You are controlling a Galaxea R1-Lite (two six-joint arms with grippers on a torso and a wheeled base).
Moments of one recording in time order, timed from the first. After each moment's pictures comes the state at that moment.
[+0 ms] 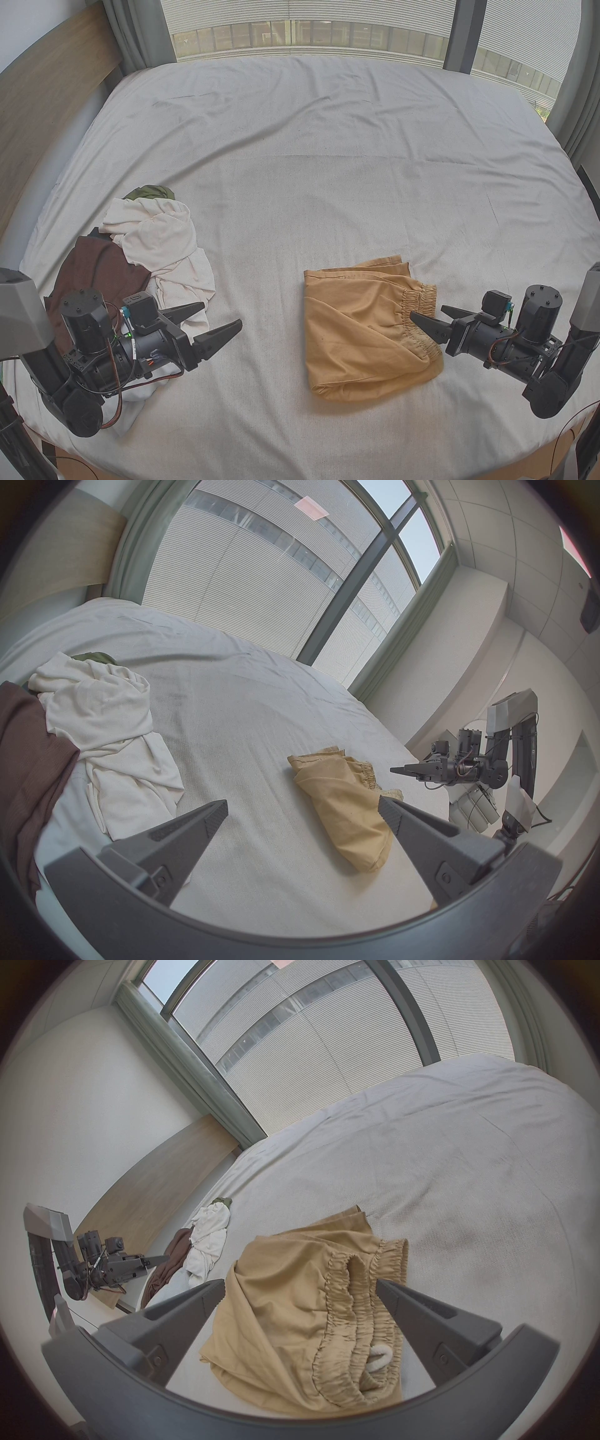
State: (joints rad) left arm -0.29 1.95 -0.26 -1.55 -0.46 -0.20; right arm 0.32 1.98 -0.24 -1.54 0.25 0.33
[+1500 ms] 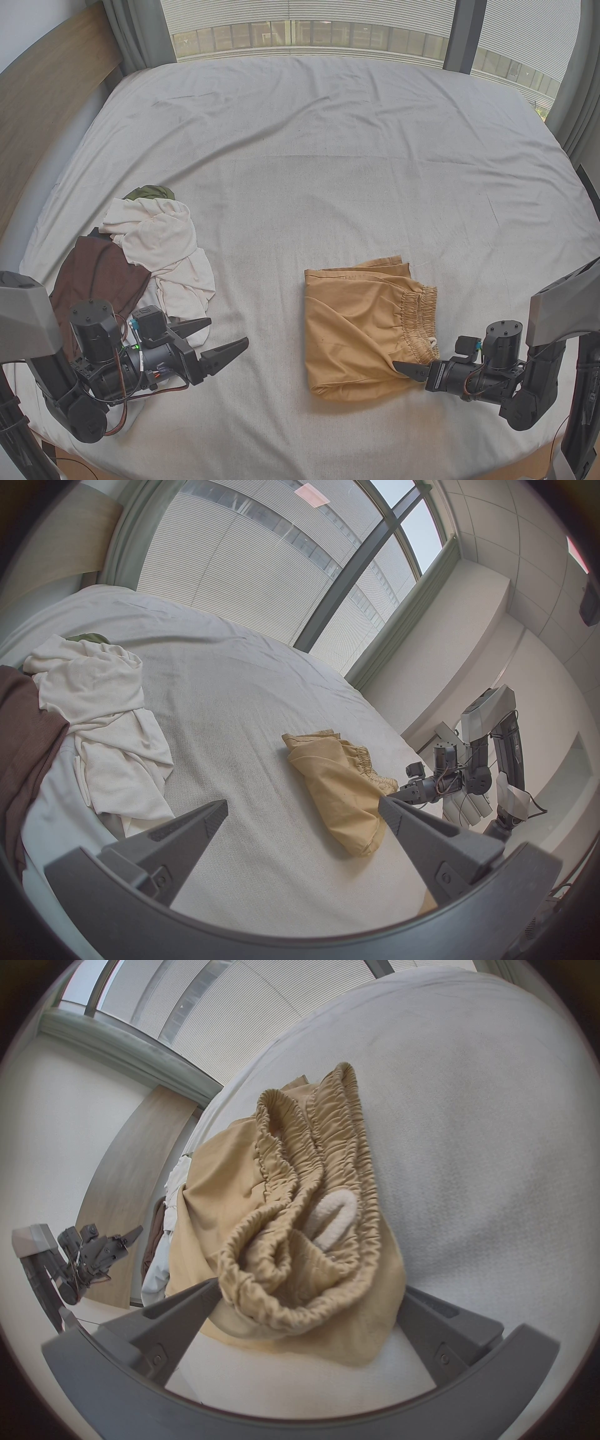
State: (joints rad) left arm -0.31 1.98 -0.22 -1.55 -0.47 -0.18; right arm 0.33 2.26 -0.21 -1.54 0.33 0.51
